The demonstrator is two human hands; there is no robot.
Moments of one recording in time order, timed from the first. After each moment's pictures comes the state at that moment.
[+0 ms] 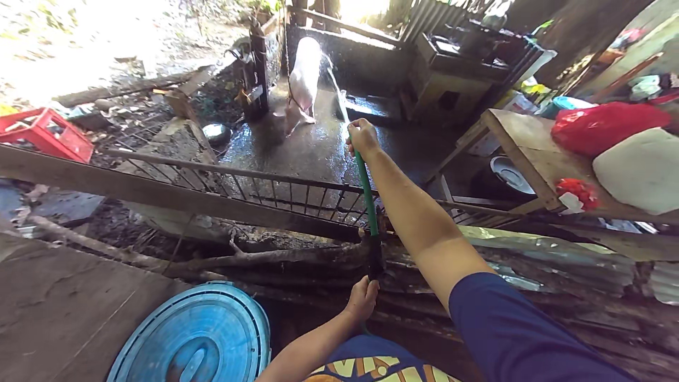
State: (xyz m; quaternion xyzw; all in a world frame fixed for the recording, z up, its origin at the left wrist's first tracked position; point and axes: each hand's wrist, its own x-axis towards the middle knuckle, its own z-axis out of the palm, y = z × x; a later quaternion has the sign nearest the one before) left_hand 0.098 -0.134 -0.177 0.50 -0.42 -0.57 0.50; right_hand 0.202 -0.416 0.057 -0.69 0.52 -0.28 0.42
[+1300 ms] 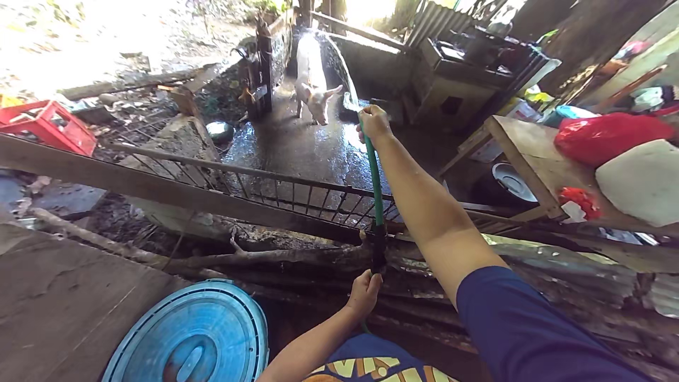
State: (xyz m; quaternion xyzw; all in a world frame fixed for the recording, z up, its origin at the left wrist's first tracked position) left_hand 0.105 -0.145 -0.158 0.48 -0.39 -0.56 0.56; right_hand 0.210 -0.435 0.085 -0.68 0.51 -0.30 0.43
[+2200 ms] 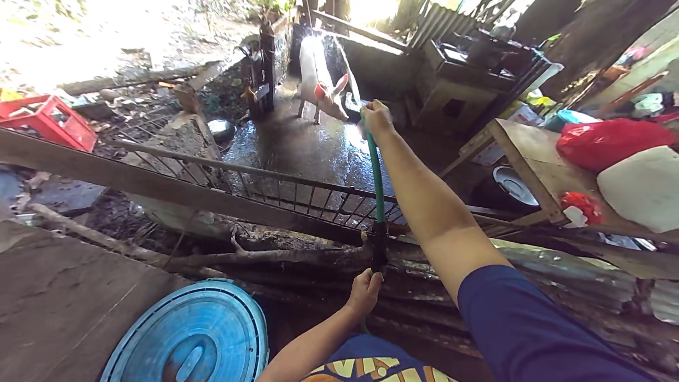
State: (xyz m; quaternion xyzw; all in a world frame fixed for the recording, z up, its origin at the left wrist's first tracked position) left_hand 0.114 -0.147 -0.153 0.47 -0.38 -0.55 0.57; right_hand 0.225 -0.436 0.093 -0.68 0.51 -0.30 0.42
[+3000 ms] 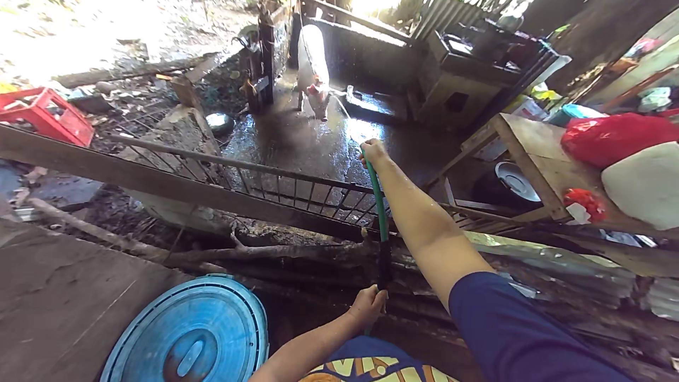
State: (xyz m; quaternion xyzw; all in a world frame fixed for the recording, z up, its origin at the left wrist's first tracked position) left_hand 0.105 -0.130 -0.174 0.46 -0.49 -0.60 0.43; right_hand 0.193 -0.449 0.001 -0.64 0.61 -0.19 0.43
